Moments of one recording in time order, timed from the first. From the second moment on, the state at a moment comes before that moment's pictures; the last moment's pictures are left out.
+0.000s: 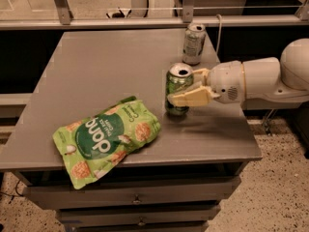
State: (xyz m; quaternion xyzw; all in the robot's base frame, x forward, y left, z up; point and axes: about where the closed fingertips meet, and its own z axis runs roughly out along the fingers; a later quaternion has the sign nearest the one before) arm 0.525 -0.069 0.888 -0.48 0.66 0.37 0.44
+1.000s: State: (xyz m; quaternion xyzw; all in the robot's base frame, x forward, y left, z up) arm 0.508 -0.050 0.894 -0.52 0.60 0.42 0.44
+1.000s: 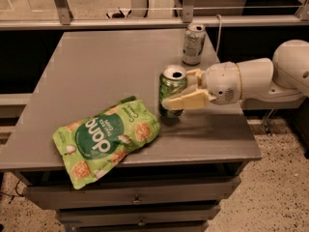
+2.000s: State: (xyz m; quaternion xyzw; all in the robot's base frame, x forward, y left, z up) arm 0.502 -0.071 0.892 -0.52 0.61 0.41 0.44
